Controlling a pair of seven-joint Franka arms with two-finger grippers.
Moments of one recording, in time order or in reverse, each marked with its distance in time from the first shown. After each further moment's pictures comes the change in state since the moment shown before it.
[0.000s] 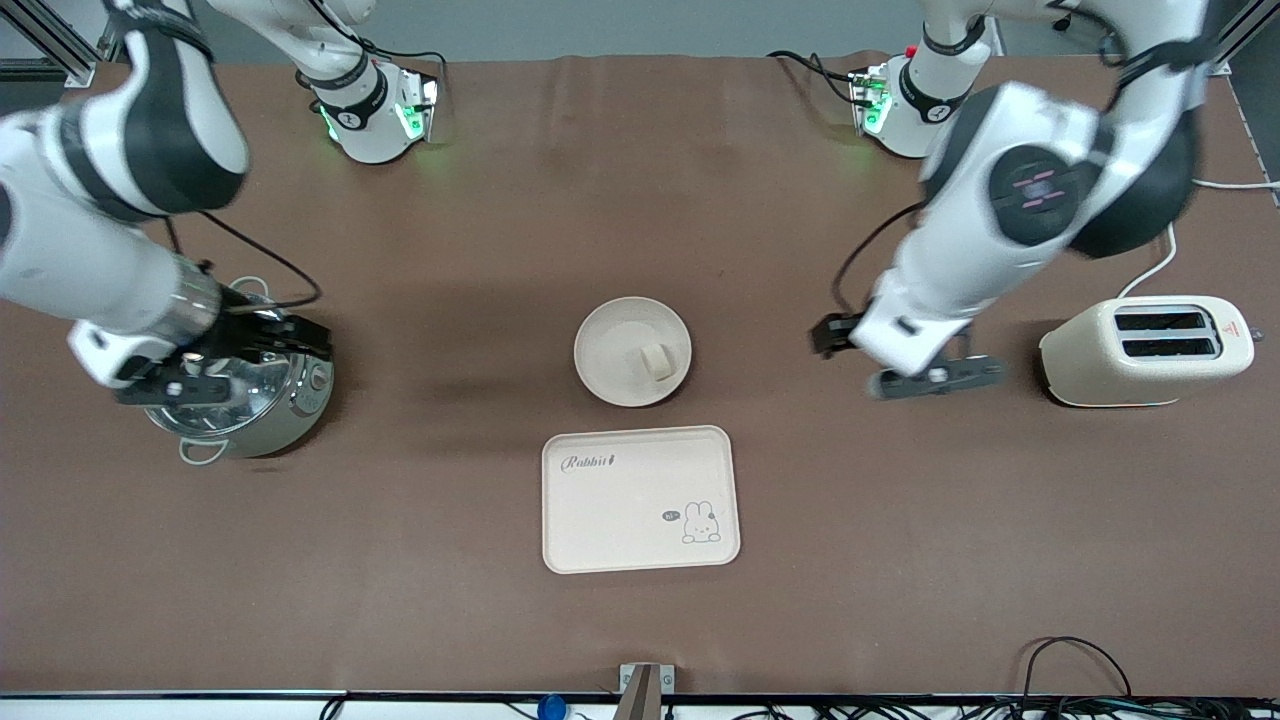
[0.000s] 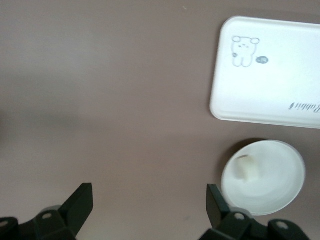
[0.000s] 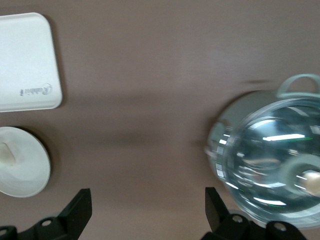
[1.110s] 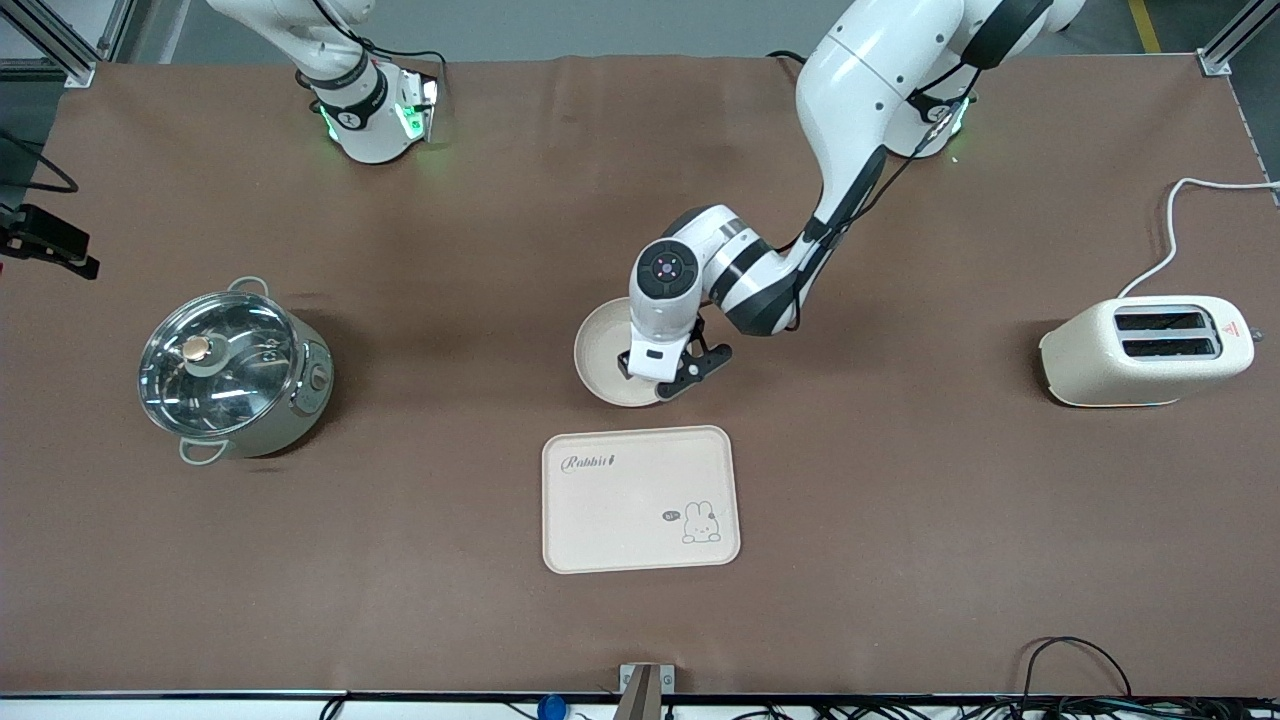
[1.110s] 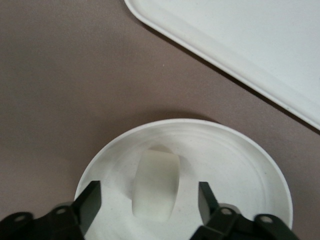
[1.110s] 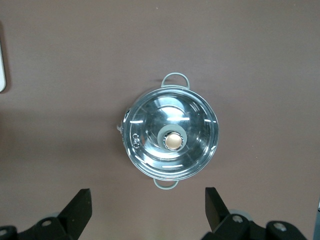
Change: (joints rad) left arm -0.326 0.428 0.004 0.006 0.093 0.432 -0.742; right arm 0.030 -0.149 -0.248 0.115 -0.091 -0.195 -0.262
